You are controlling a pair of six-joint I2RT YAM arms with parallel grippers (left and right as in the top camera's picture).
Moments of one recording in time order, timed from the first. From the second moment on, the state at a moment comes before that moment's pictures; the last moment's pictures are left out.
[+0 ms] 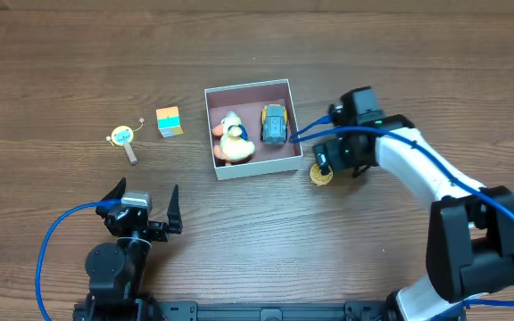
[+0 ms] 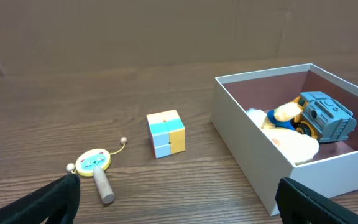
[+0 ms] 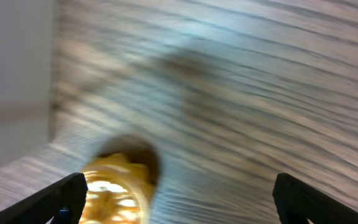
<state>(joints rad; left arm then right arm) 0.02 0.01 0.08 -0.26 0.12 0.03 0.24 1.77 1.10 -0.67 -0.09 -0.06</state>
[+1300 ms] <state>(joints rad) 0.02 0.01 0.08 -0.26 0.12 0.03 0.16 1.80 1.16 -0.87 -0.57 0.16</state>
